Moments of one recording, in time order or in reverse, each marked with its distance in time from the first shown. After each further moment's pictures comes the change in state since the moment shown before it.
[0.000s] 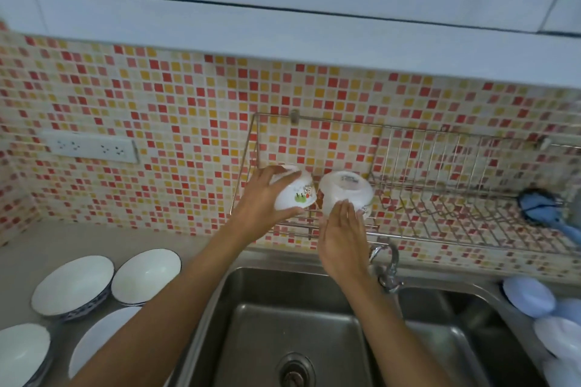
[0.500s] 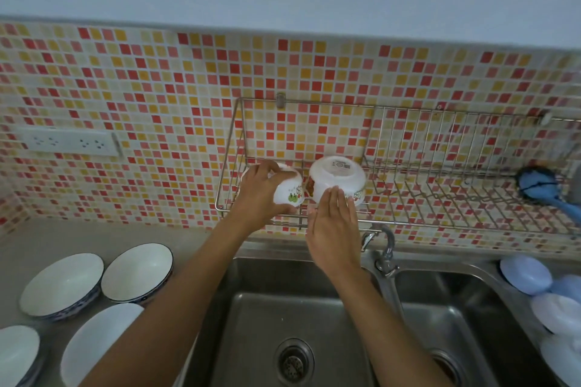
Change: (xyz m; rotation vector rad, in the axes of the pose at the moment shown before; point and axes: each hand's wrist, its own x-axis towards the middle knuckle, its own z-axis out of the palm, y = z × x) left_hand 0.016 0.000 0.033 0.058 -0.091 -0.075; right_hand -0.001 -0.001 0.006 -0.072 0.086 -0.006
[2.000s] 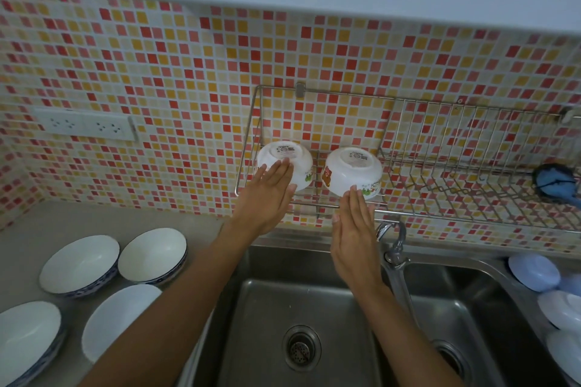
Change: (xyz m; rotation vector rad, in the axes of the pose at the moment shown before) left_hand -0.032 -0.034 0.012 0.283 -0.058 0.103; right_hand -0.035 0.010 0.017 0.283 0.123 -0.073
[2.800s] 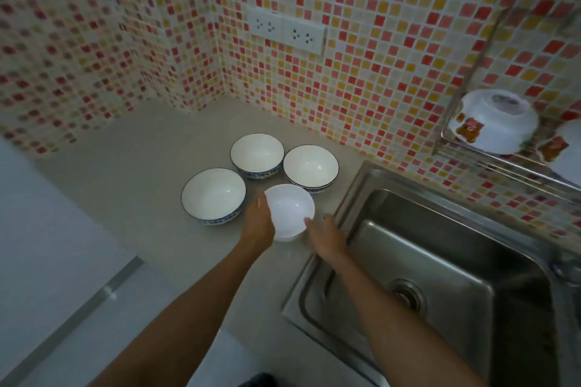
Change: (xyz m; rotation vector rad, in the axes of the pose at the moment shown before) left_hand -0.311 -0.161 0.043 -0.416 -0.110 -1.079; right_hand -0.133 -0.244 0.172 0.457 -0.997 0.430
